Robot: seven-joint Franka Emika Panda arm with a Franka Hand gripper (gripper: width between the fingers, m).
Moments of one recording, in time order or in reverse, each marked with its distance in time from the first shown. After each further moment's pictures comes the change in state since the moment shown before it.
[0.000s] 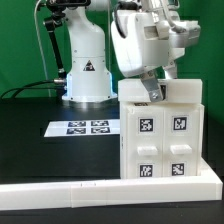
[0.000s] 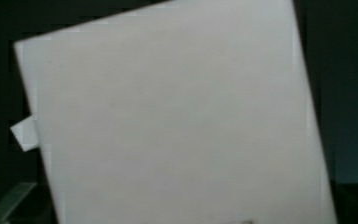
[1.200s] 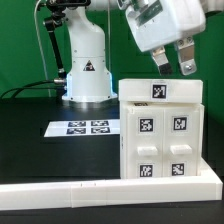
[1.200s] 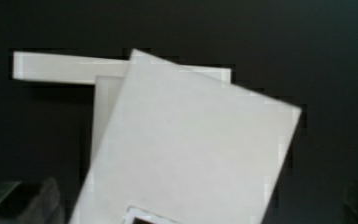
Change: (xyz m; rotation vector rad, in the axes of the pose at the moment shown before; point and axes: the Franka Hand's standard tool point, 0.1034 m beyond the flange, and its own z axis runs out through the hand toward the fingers) arm -0.023 -0.002 -0.028 -0.013 -0.055 -0.639
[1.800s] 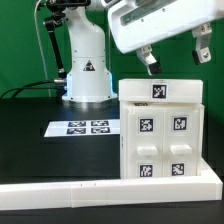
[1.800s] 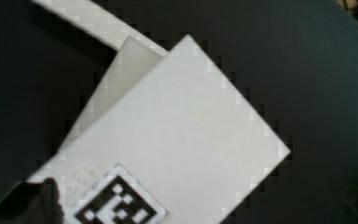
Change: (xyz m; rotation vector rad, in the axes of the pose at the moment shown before) arm -0.001 -0.004 -0.007 -0.004 0.013 -0.446
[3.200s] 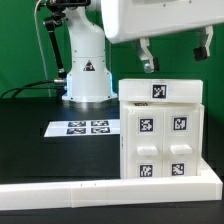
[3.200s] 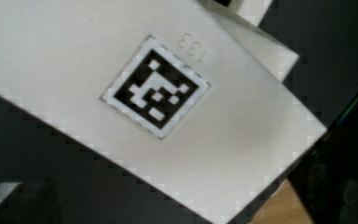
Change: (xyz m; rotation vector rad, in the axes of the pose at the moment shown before) arm 0.000 -0.002 -0.001 -0.164 0.003 -1.526
